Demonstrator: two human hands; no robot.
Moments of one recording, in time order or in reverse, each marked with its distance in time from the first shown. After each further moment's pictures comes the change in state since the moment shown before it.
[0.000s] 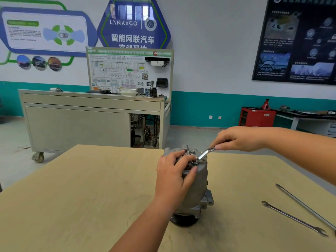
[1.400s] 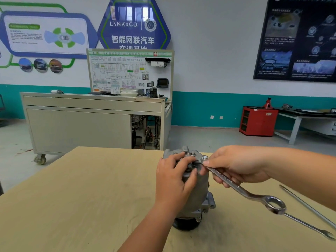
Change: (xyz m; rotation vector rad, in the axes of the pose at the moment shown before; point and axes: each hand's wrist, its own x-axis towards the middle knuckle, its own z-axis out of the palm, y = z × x) left_hand 0.000 -0.003 0.006 0.013 0.121 0.061; right_hand -0.028 -0.062 0.031 0.905 -0.207 0.249
